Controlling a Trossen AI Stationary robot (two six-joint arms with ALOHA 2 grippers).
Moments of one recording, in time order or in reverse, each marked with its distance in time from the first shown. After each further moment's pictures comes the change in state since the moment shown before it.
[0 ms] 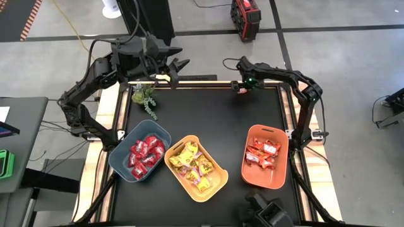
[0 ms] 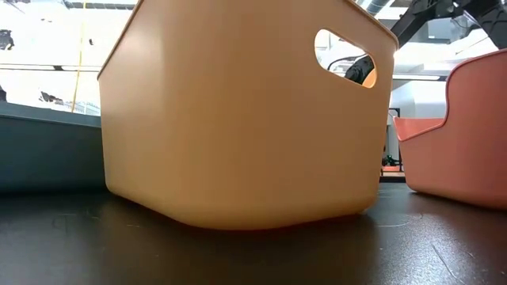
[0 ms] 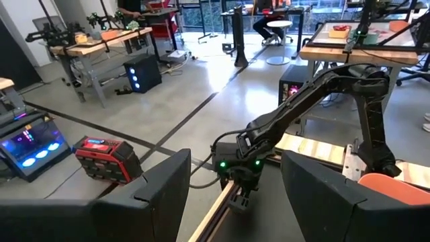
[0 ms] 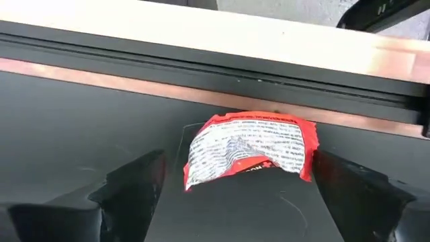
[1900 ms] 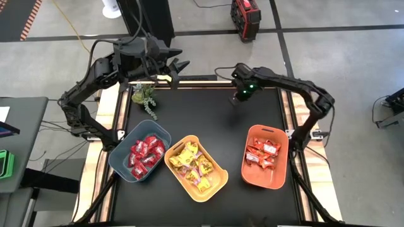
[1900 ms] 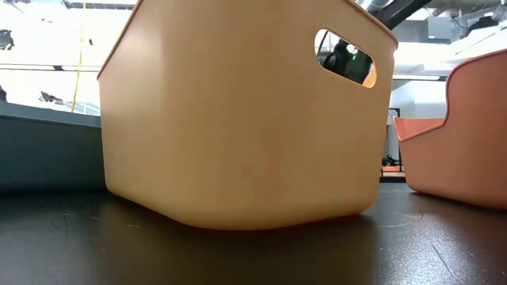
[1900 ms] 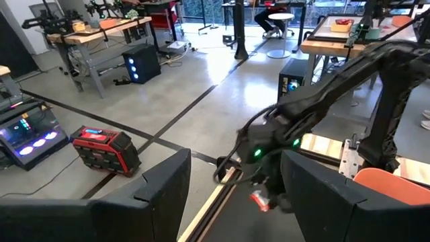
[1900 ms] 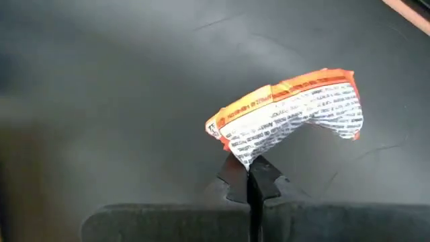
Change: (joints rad) left arm -0.002 0.003 -0.001 -0.029 -0.003 -0.033; right arm 0.234 -0.280 -0.002 -0.260 -0.217 -0.320
